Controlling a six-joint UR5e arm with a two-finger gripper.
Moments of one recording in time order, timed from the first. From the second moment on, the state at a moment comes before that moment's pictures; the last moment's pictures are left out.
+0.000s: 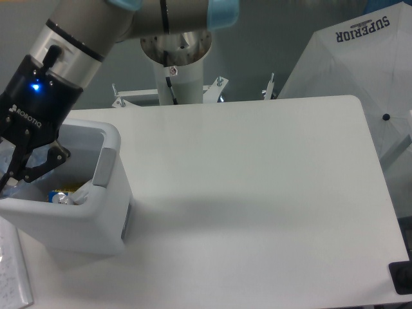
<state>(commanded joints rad) 2.16 -1.80 -1.39 -0.73 0.82 0.11</state>
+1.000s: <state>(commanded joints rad) 2.33 -1.74 -1.44 -0.73 0.82 0.20</state>
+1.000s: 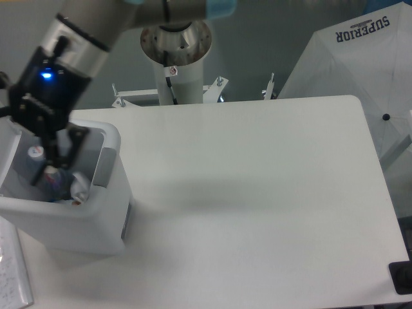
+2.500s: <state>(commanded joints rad) 2.63 -1.89 -1.58 -1.05 1.48 1.29</state>
